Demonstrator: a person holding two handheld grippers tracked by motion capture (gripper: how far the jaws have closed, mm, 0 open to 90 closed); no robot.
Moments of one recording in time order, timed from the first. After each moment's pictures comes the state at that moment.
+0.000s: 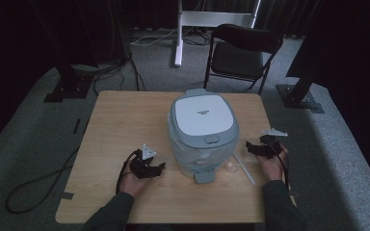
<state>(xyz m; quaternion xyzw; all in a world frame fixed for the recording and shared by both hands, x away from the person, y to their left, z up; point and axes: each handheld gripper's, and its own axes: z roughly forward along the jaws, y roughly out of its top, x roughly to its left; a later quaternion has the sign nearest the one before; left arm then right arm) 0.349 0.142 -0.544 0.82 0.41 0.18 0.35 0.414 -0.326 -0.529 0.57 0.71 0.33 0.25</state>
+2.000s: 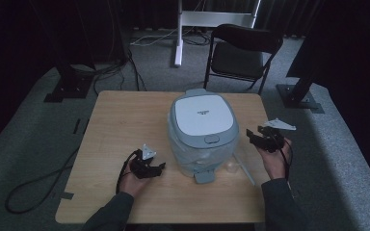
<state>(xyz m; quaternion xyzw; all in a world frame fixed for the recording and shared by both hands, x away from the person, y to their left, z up) 0.349 0.142 -0.544 0.82 0.41 0.18 0.35 0.387 -0.300 -0.447 0.52 0.70 0.40 0.27</state>
